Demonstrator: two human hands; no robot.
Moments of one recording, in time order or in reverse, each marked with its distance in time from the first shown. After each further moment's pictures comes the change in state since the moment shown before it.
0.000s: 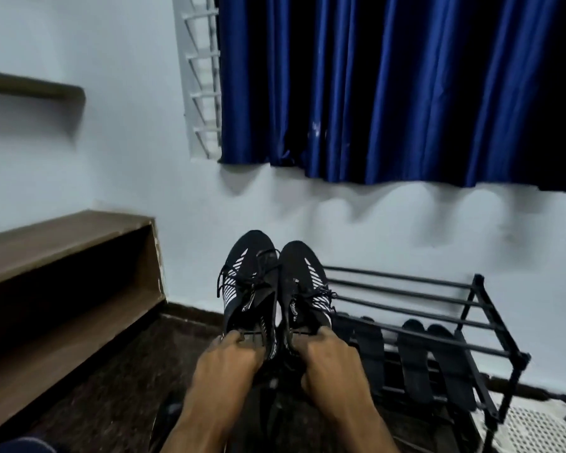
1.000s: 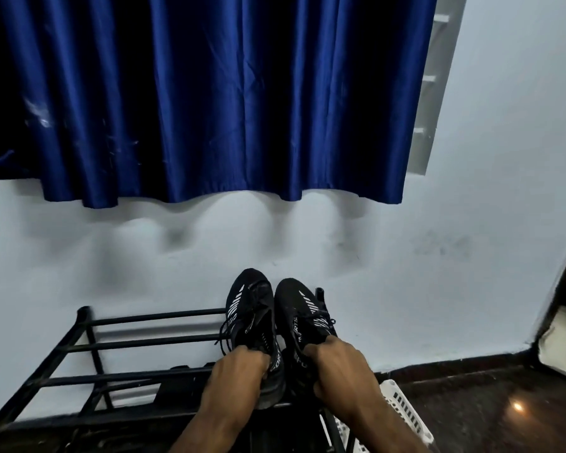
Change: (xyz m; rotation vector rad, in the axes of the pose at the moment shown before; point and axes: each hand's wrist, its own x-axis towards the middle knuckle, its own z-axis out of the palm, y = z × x) left_hand 0.263 0.255 0.087 -0.338 -0.122 0.386; right_hand 0.030 0.321 -0.049 -0.197 -0.113 0.467
